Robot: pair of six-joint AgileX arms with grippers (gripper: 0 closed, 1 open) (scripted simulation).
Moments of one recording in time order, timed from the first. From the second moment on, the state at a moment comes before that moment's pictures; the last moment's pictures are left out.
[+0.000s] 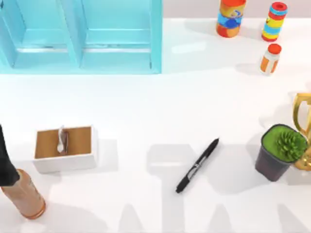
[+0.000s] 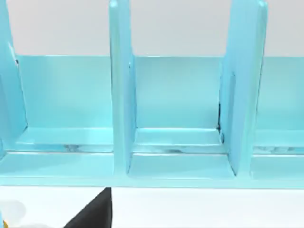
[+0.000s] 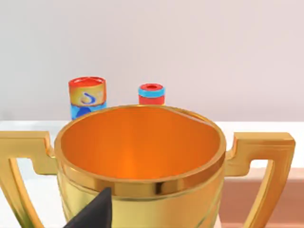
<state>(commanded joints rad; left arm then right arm) 0.00 0.00 0.00 0.00 0.00 0.00 0.00 0.00 0.00 0.00 0.00 0.00</state>
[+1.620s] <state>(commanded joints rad) 0.00 0.00 0.00 0.00 0.00 0.00 0.50 1.48 1.32 -0.84 -0.03 1.19</state>
